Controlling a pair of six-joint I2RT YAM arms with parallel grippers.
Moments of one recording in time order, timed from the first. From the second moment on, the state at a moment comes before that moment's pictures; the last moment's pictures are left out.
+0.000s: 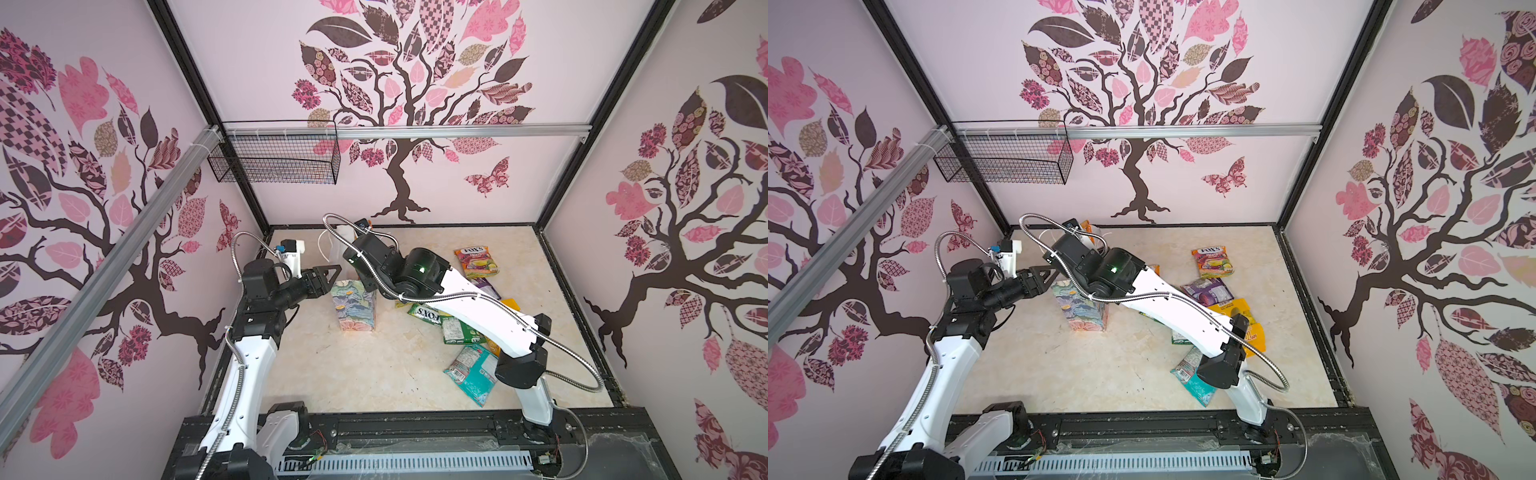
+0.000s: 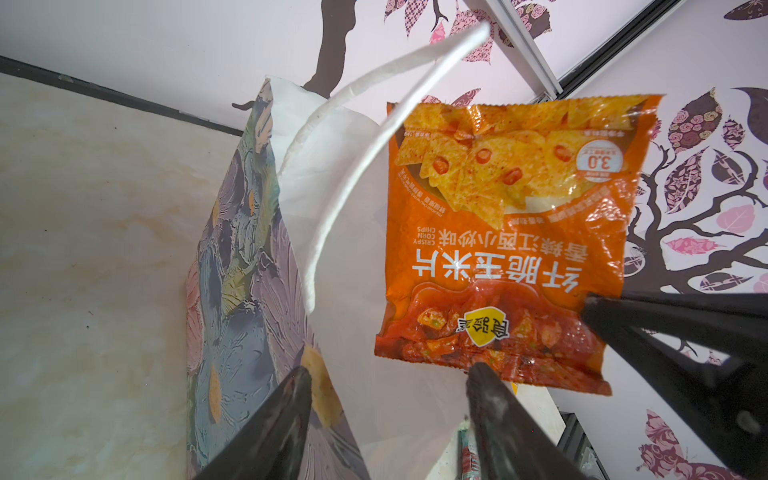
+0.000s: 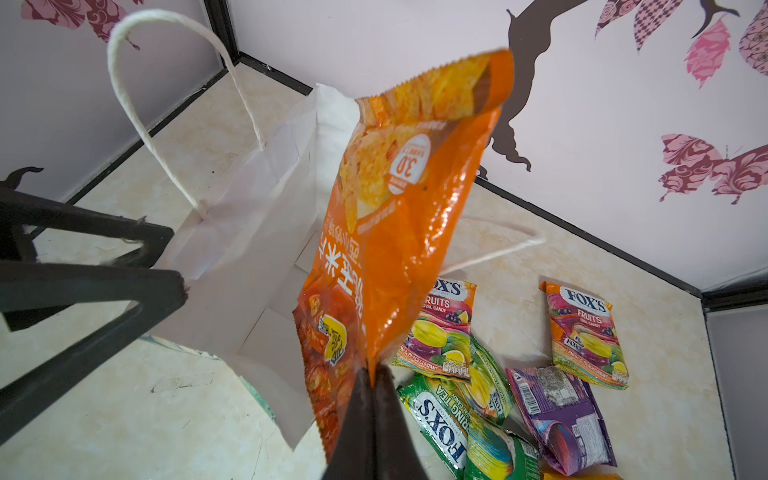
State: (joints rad) left arm 0.08 0.99 0.86 -0.22 0.75 -0.42; right arm 1.12 2.07 2.45 -1.16 0.65 0.33
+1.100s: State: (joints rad) left arm 0.08 0.99 0.86 -0.24 0.73 -0.42; right arm 1.12 2.02 2.38 -1.07 0.44 0.32
